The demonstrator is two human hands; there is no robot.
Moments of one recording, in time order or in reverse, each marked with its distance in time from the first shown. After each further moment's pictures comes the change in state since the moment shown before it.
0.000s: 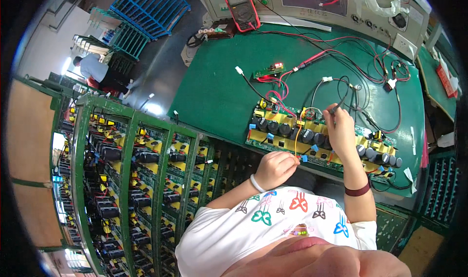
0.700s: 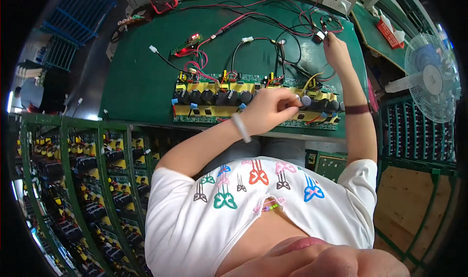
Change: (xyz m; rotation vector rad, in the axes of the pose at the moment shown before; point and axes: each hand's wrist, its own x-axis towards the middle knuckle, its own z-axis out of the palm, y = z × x) left_hand 0.117 0.049 0.068 -0.741 -0.368 -0.189; right_hand 0.080 0.166 -0.146 -0.547 0.052 0.025
